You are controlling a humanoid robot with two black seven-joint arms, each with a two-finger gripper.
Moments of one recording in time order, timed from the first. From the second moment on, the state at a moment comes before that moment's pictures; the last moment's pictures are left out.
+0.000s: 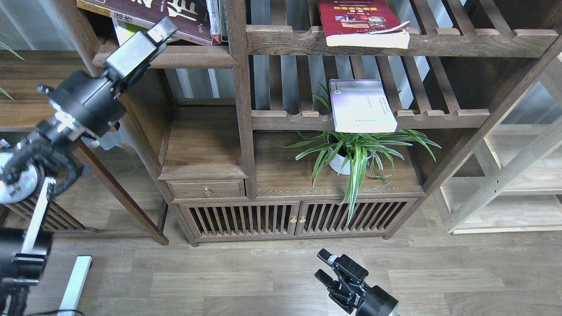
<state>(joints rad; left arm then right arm) -0.30 0.13 -1.54 -1.67 0.08 -0.17 0.49 -0.21 -0.09 1.06 1.02 0.36 0.58 -0.48</state>
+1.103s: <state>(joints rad) 0.04 0.00 -1.52 -1.33 -0.02 -0.49 0.49 -0.17 -0.12 1.18 1.27 0.27 0.58 -0.46</state>
